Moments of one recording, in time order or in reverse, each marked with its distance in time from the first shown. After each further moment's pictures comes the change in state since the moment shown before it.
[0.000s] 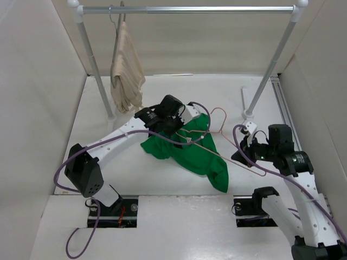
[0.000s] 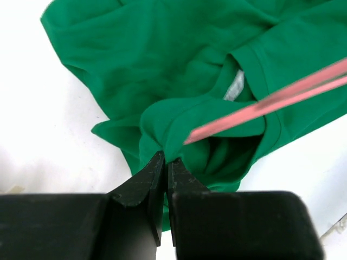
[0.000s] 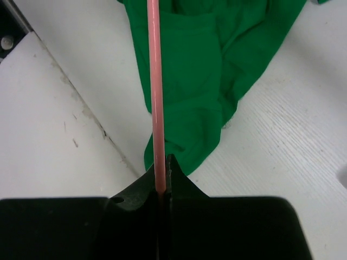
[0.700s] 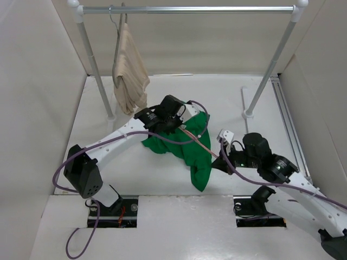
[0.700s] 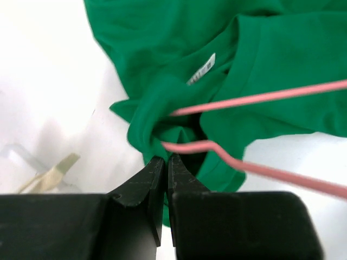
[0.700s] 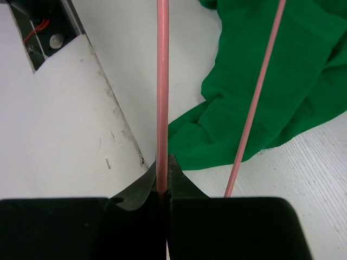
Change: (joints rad) left arm -0.009 -0.011 0.016 0.007 -0.148 0.037; right arm 0.575 0.014 -0.167 0.430 0.243 0.364
